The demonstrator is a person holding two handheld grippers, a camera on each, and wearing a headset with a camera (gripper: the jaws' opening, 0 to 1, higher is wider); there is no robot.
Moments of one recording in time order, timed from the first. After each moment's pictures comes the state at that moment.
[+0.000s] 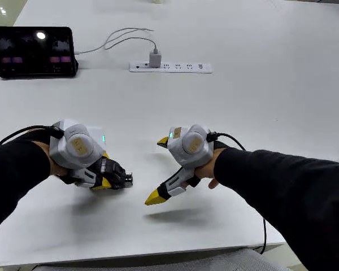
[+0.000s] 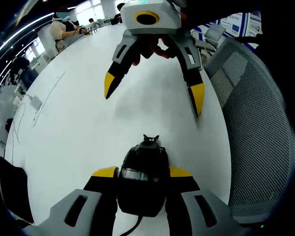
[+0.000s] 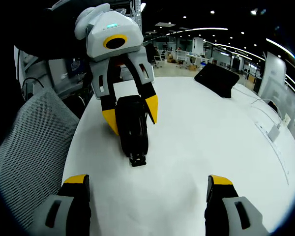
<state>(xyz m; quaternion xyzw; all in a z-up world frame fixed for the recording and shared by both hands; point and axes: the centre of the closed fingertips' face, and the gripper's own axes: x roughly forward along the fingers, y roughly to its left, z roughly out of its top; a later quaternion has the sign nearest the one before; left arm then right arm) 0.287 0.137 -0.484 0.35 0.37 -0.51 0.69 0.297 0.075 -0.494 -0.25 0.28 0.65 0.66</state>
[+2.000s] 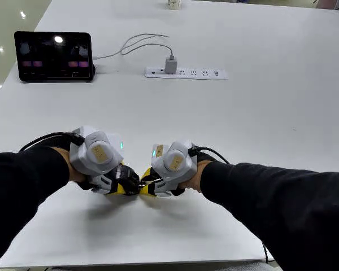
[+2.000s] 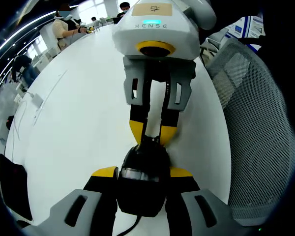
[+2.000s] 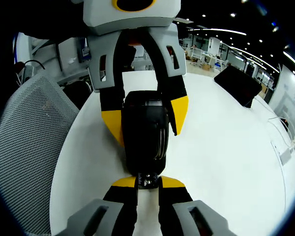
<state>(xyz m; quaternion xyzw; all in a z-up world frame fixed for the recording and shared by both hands) 0.289 0.138 -0.488 0.34 0.37 -0.50 0.70 0.280 0.116 -0.520 -0.31 0.27 0.67 0.62</state>
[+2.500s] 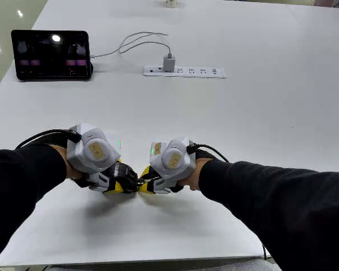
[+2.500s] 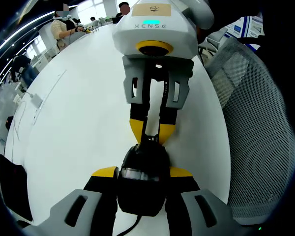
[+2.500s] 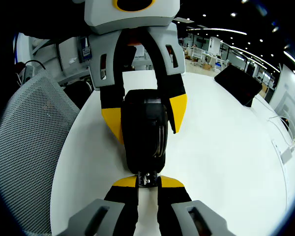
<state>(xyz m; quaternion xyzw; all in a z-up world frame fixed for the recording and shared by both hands) 0.288 0.140 -0.488 0.34 0.38 -0.51 0.70 0.282 0.114 -0.521 -0.30 0.28 0.67 0.62</state>
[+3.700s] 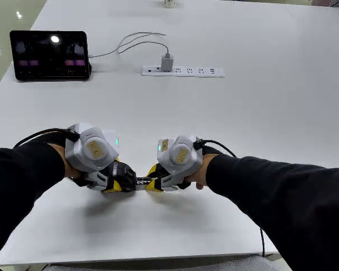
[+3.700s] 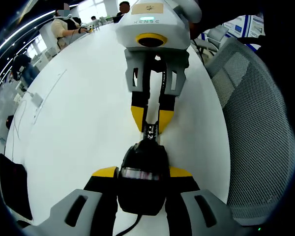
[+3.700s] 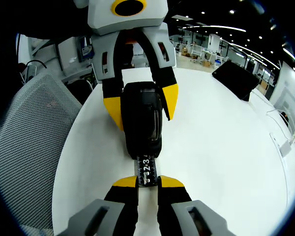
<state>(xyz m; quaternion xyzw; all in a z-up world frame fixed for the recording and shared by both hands) 0.286 0.139 -0.486 0.34 0.38 -0.50 0.70 0.285 0.091 -0.520 -0.30 0.29 0.67 0.61</state>
